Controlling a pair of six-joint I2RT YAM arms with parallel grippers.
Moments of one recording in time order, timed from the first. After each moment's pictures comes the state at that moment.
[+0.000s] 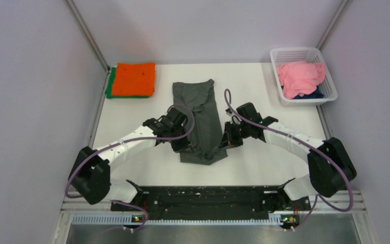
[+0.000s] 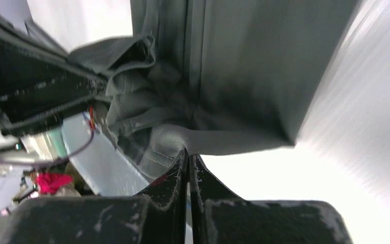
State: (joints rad) left arm -0.69 1.35 0.89 -0.64 0.18 -1.01; right arm 0.58 1.38 0.81 -0.39 -0.56 0.58
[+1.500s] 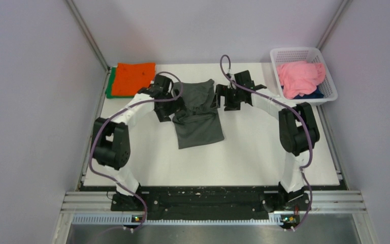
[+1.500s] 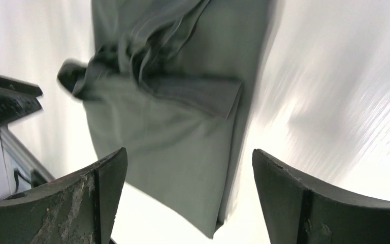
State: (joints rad) left arm -0.32 1.73 1.32 -0.62 0.11 -0.74; right arm 0.39 1.92 1.39 -0.33 -0.44 0.40
